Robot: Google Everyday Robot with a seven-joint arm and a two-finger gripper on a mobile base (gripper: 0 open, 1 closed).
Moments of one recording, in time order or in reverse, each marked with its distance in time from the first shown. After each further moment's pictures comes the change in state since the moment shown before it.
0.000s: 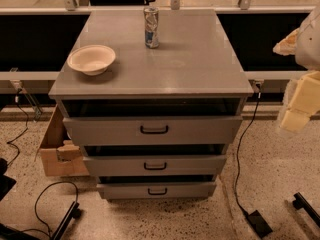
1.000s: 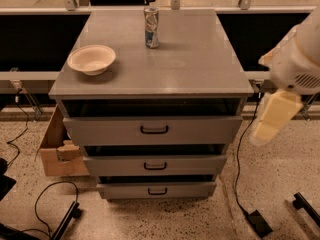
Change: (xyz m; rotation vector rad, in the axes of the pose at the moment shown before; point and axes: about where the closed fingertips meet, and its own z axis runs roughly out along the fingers) arm -0.010 -0.002 0.039 0.054 -0.005 0.026
